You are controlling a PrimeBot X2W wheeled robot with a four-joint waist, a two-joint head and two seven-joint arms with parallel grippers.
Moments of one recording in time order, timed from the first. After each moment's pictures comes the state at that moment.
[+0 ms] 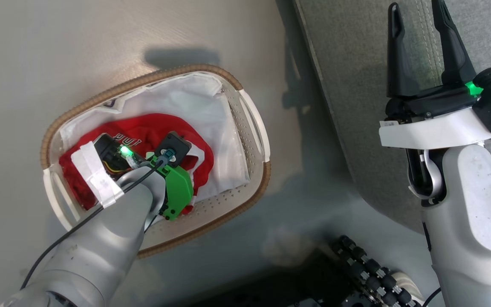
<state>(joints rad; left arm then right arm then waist) -0.91 0.11 -1.02 1.19 -0.40 -0.13 -0.25 -0.56 -0.05 0.07 0.02 0.21 0.13 -0.26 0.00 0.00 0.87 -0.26</state>
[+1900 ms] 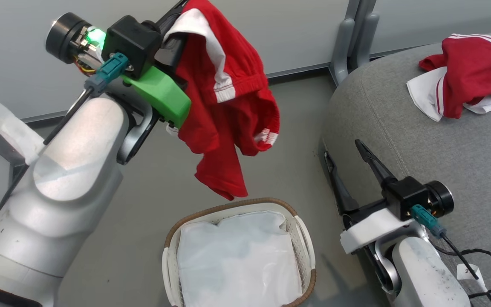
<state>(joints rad) -0.97 0.32 -0.72 0.39 -0.43 -0.10 -0.13 -0.27 -0.05 0.20 0.22 0.09 0.13 -0.26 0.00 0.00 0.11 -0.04</state>
